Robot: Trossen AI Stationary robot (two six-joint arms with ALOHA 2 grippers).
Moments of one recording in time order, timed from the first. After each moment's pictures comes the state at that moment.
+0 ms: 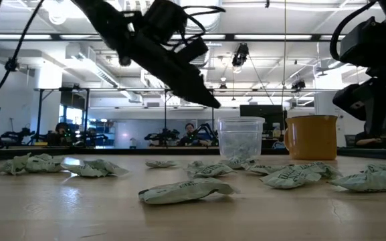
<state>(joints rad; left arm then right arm) 0.12 1.73 1.03 0.21 -0.17 0.27 0.48 1.12 0.41 -0.19 0.07 0.48</state>
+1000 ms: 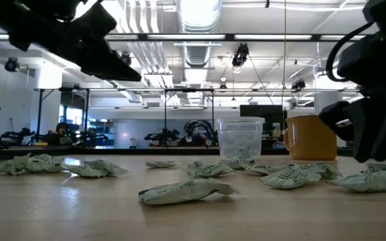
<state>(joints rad) -0.03 1.00 0.43 0.22 -0.16 0.06 0.48 1.38 0.32 0.29 0.07 0.33</state>
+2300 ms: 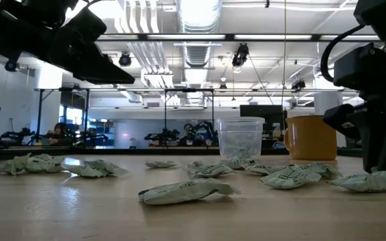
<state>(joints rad) -0.03 0.94 0.33 0.32 -0.16 0.06 0.48 1.40 0.43 -0.04 0.08 0.38</state>
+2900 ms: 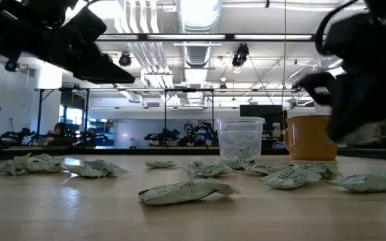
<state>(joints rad) -0.03 0.94 0.33 0.33 -0.16 0.06 0.48 1.36 0.51 -0.05 0.28 0.09</state>
